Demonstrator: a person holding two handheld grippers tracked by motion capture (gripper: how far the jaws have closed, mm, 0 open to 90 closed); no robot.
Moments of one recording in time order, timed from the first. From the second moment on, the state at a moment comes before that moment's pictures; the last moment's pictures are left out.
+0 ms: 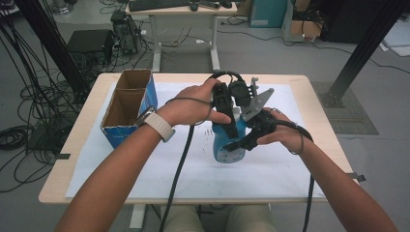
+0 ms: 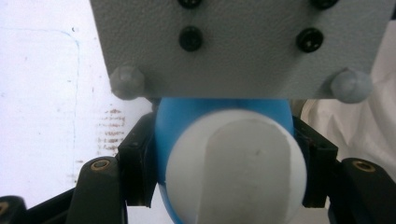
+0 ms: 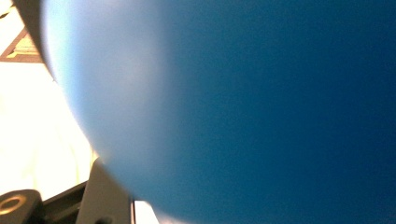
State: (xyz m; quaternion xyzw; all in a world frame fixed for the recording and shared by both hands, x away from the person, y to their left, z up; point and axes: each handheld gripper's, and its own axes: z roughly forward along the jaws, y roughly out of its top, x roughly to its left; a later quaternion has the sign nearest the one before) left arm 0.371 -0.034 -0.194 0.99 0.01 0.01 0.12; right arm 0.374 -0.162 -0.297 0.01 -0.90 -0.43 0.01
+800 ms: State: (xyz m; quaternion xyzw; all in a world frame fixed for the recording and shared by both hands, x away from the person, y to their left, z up) left arm 0.372 -0.036 -0.193 0.99 0.00 0.01 0.12; right arm 0.375 -0.163 -0.297 0.01 -0.90 -0.43 0.00
